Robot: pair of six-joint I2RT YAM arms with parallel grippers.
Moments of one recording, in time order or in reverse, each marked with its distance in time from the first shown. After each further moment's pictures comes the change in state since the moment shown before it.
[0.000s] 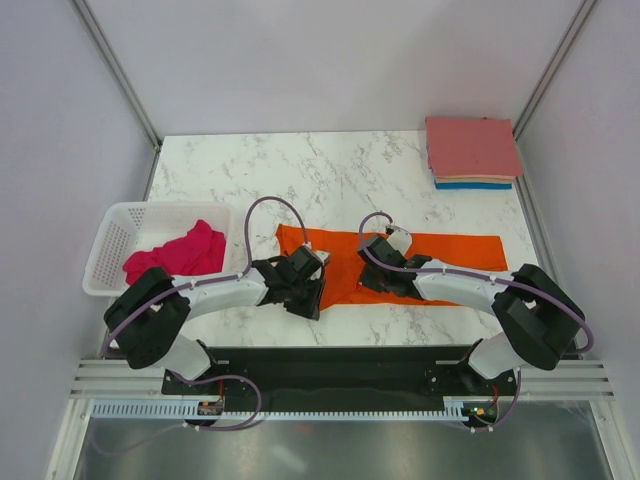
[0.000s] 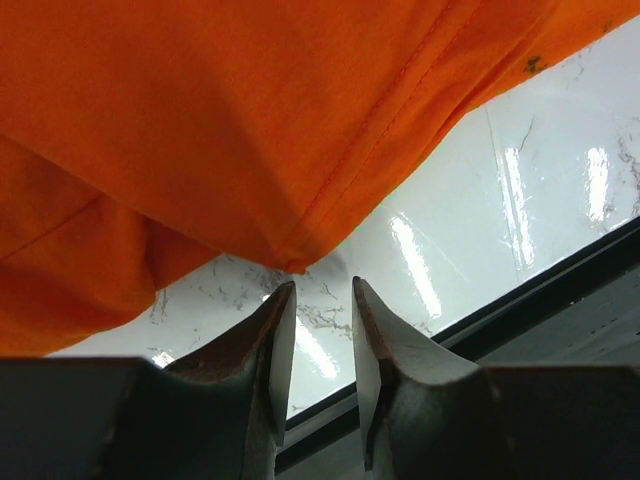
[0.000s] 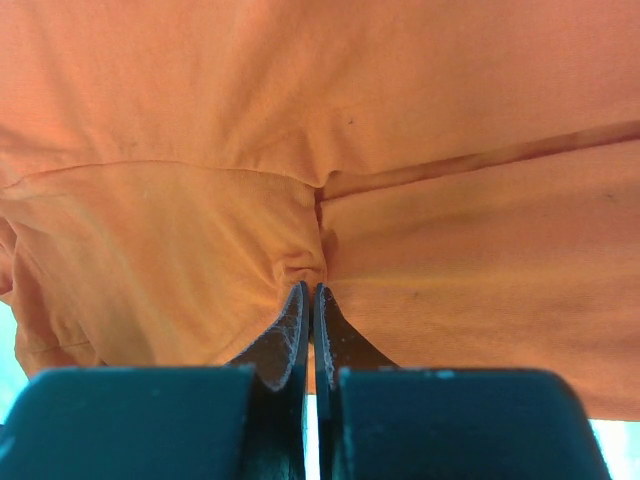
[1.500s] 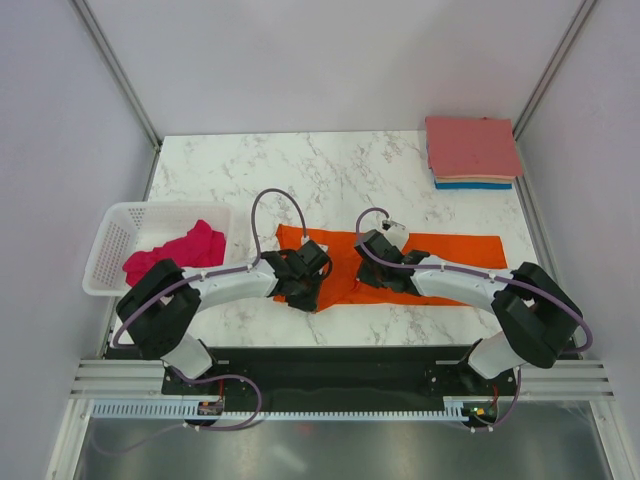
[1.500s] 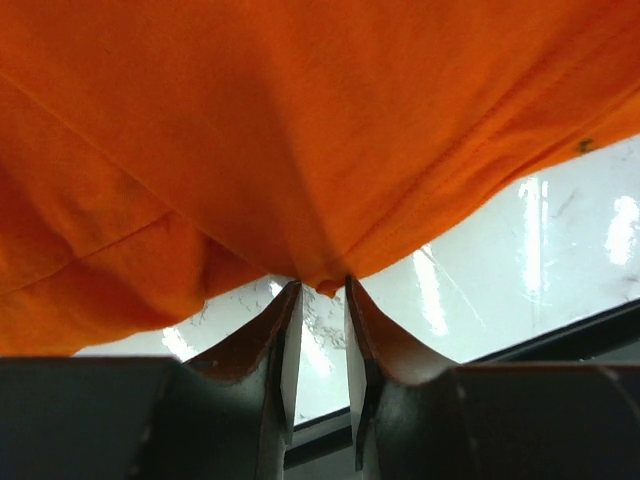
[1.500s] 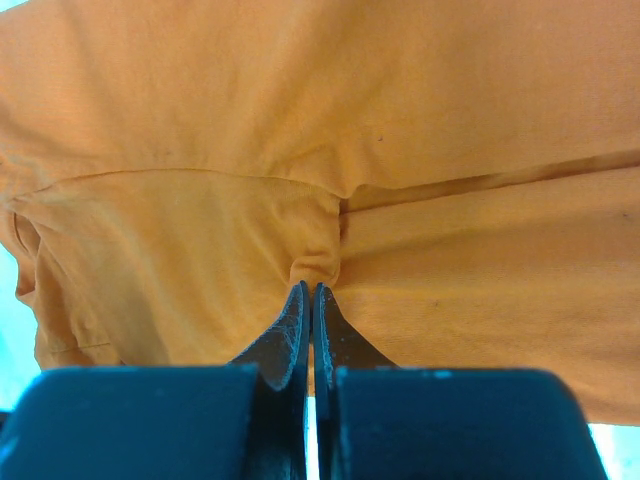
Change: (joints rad) left arm -0.003 0.063 0.117 -0.118 -0.118 -0.076; right arm 0.000 0.014 0.050 -0.024 0.011 -0.027
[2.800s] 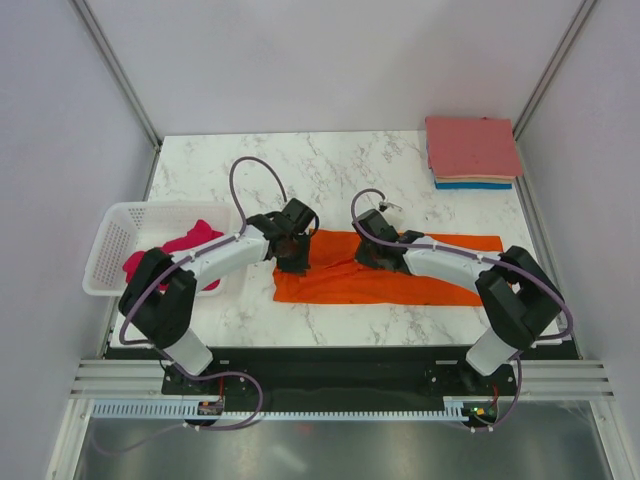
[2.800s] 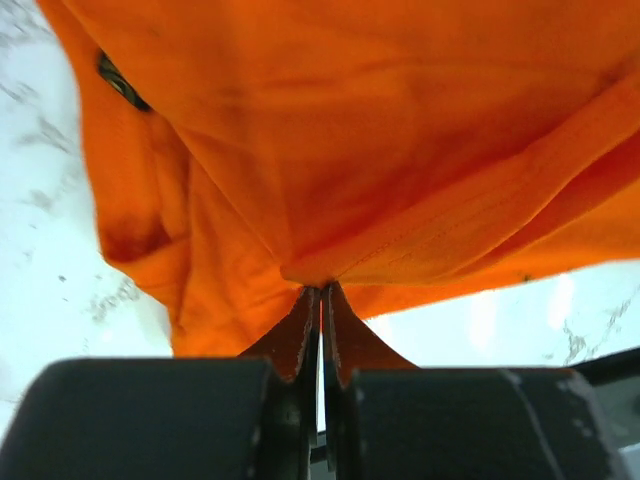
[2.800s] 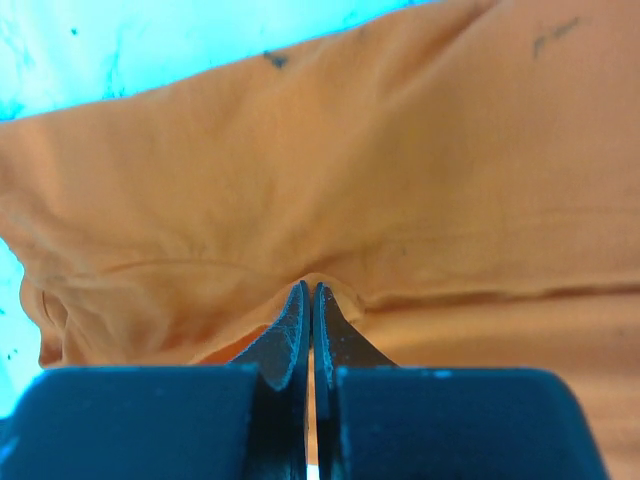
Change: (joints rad) left arm 0.195 0.051 0.209 -0.140 -0.006 0.018; right arm -0.084 0.108 0.140 -0.014 -0.009 -0.092
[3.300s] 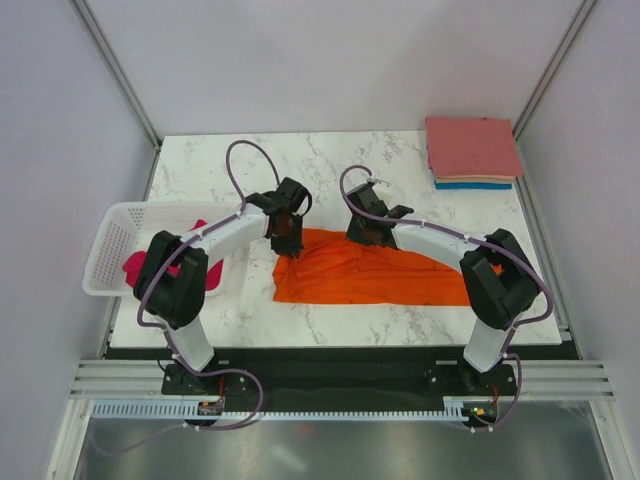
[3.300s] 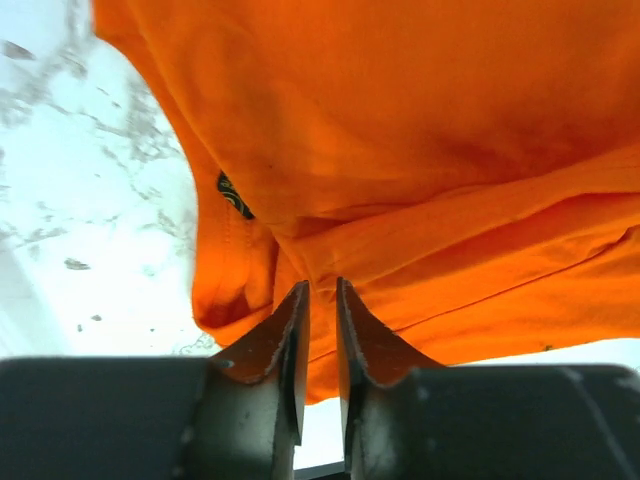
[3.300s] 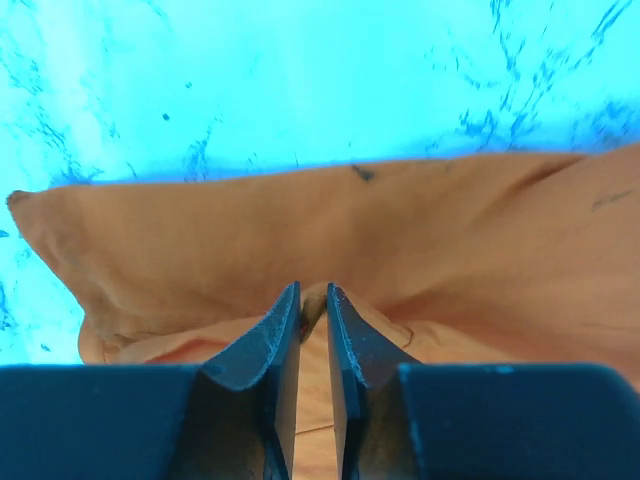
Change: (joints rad) left arm 0.134 0.153 0.170 -0.057 -0.001 0.085; right arm -0.051 0.155 0.245 -0.068 -0.024 -0.111
